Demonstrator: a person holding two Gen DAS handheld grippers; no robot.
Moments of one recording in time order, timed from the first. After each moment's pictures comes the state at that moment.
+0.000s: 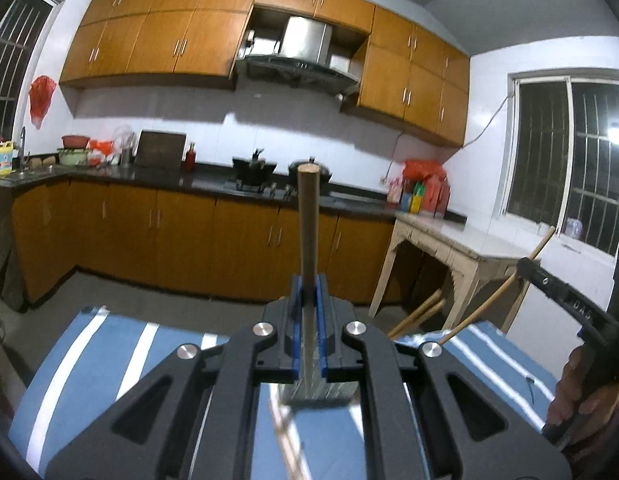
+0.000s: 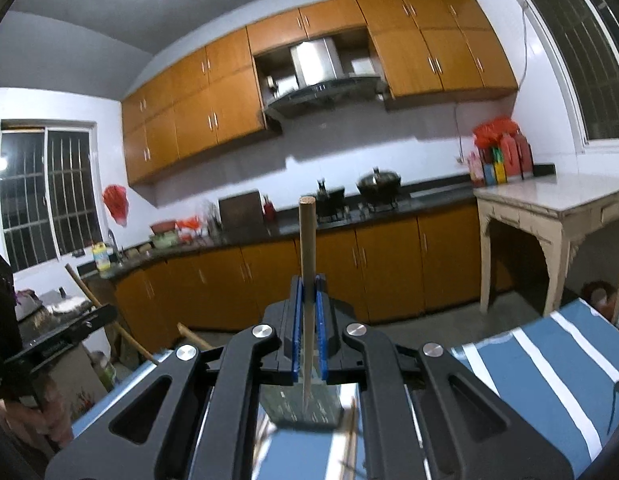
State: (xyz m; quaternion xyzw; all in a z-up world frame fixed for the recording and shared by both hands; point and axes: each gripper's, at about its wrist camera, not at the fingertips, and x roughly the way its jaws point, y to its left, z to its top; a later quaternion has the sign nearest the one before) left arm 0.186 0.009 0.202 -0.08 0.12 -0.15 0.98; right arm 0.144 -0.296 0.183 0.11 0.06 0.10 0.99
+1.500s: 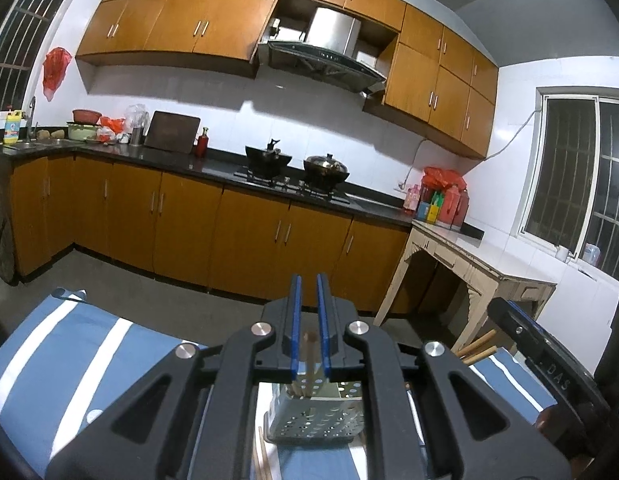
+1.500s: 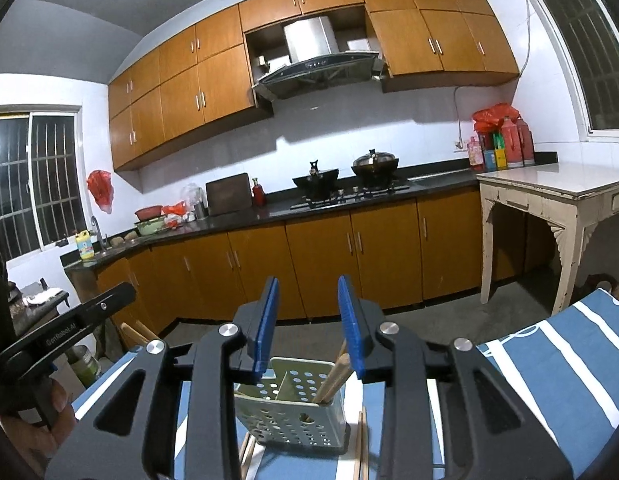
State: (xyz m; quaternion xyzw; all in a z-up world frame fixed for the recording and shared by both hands) left arm 0.275 -0.012 0.164 -0.12 0.13 -0.12 0.98; right arm 0.211 -0.267 0.147 0.10 0.09 0.08 0.99
